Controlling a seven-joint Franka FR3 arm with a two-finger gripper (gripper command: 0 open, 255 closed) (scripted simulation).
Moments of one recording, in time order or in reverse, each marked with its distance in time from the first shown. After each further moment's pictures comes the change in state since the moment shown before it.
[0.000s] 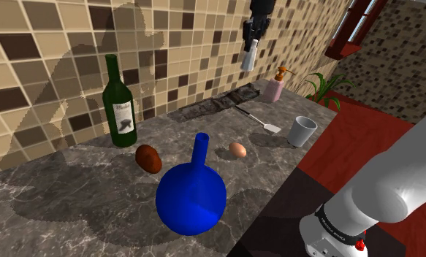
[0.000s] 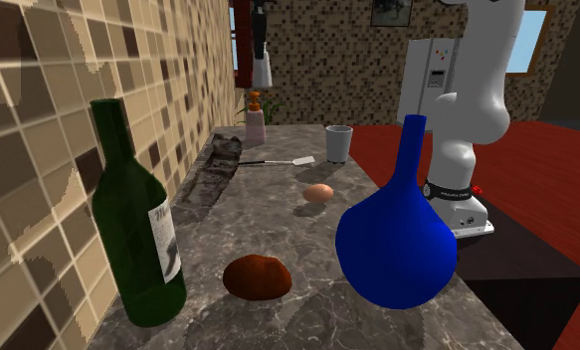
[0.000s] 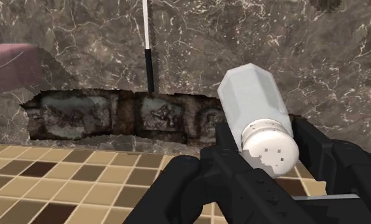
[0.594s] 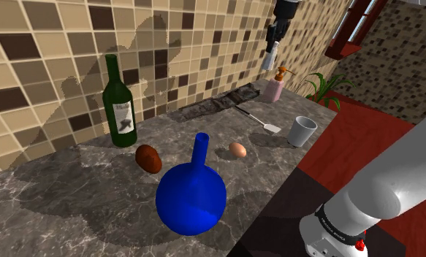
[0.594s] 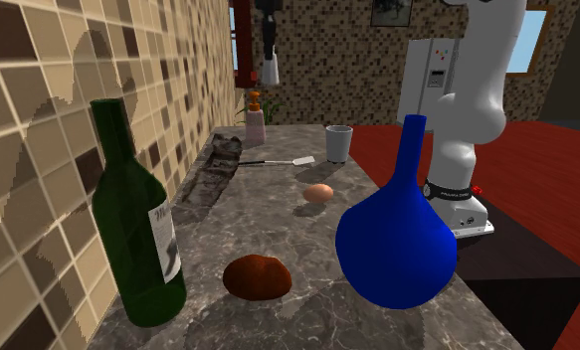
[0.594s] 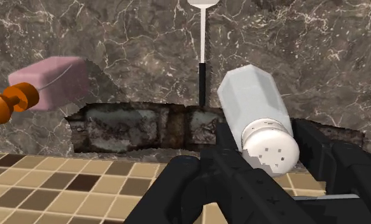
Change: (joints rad) arm -0.103 -0.010 -0.119 -0.027 0.010 0.039 -0.219
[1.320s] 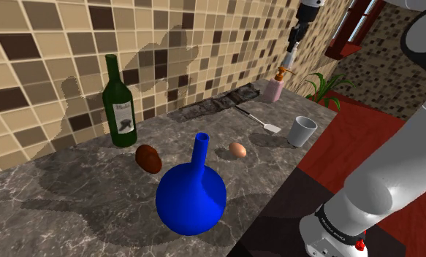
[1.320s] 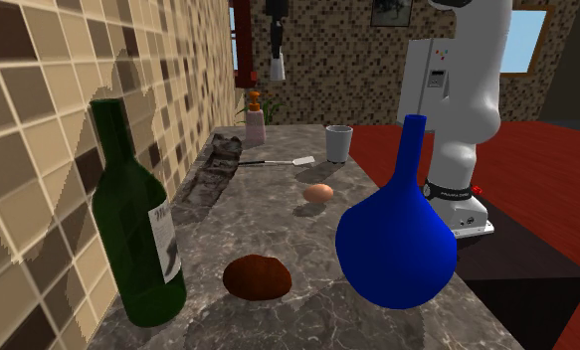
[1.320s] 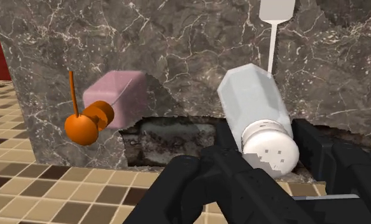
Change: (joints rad) arm -0.127 0.112 -0.133 0.131 0.040 0.001 -0.261
